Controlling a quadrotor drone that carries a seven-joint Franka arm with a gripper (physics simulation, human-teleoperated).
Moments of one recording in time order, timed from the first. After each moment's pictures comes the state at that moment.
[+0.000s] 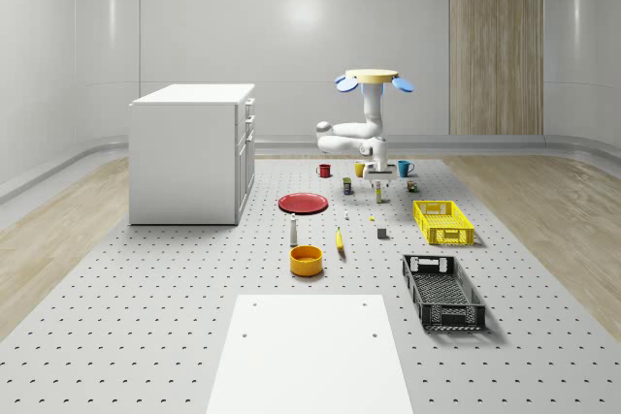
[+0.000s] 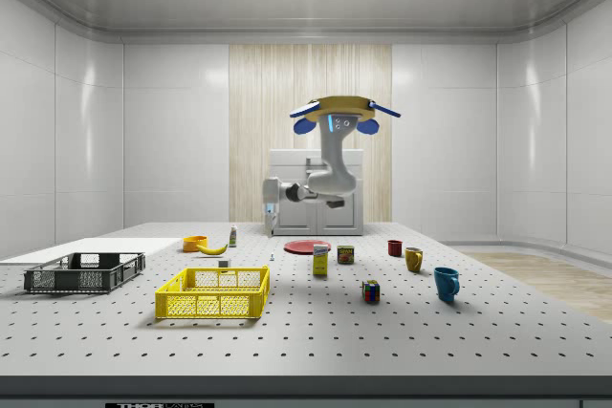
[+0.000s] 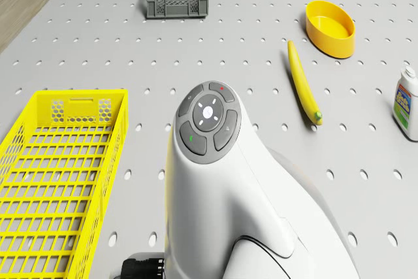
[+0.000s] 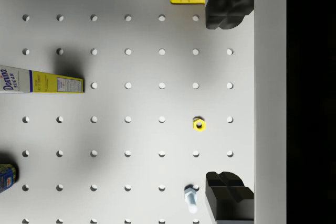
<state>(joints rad) -1.15 -1.43 1.36 -2.87 -1.81 1.49 1.67</state>
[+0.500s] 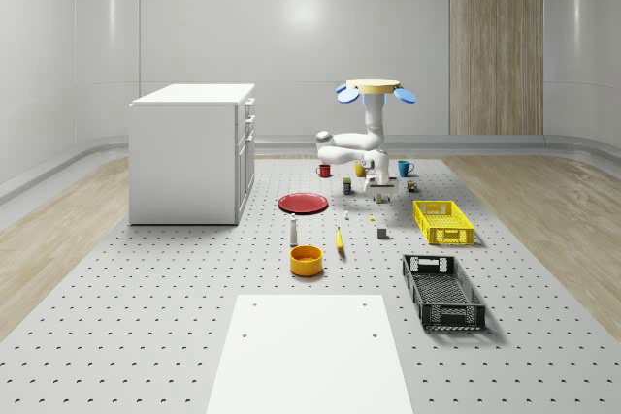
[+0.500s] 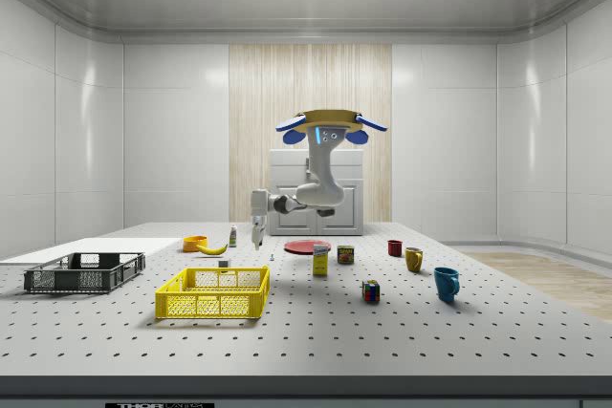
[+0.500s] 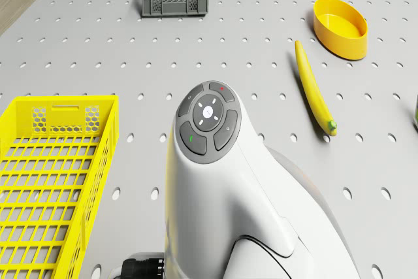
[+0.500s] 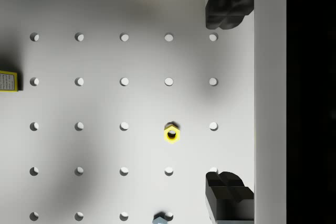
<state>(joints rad) -1.16 -1.45 1.36 -2.87 -1.80 1.51 1.68</state>
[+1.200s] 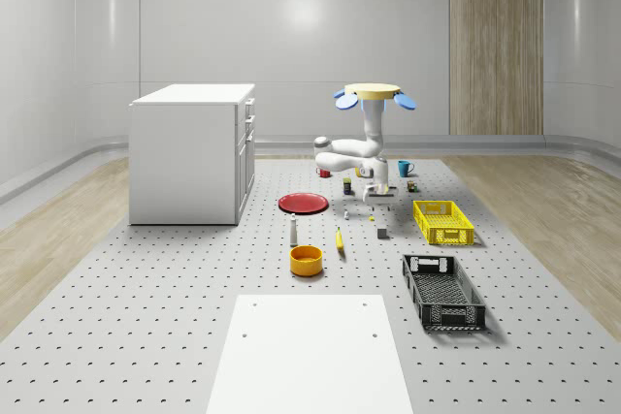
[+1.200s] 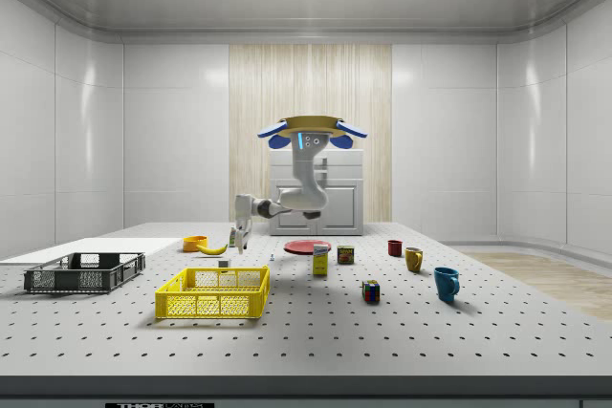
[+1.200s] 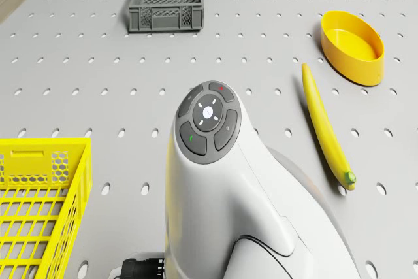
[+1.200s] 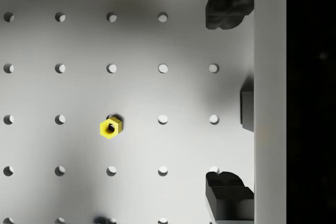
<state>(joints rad) -1.16 -1.48 1.37 -2.87 -1.79 1.53 1.68</state>
